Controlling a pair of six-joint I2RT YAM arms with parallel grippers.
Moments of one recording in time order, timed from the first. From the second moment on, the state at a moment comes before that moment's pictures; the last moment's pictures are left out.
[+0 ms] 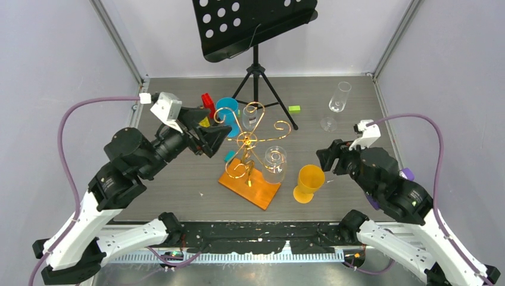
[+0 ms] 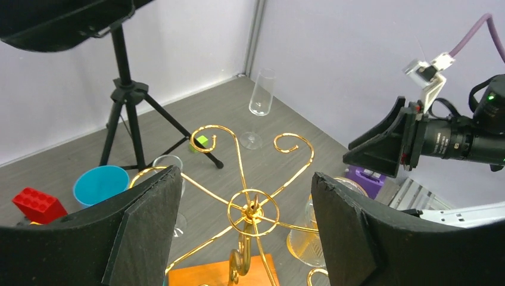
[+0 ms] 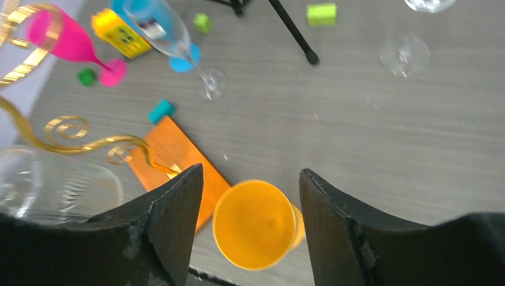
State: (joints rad) left arm -0.89 0.82 1.31 -0.41 -0.10 -0.18; right arm 0.73 0.54 0.96 -0.73 0.35 0.44
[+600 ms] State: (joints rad) left arm -0.89 0.85 1.33 -0.46 -0.13 -0.14; right arm 0.68 0.80 0.92 -1.04 0.30 0.50
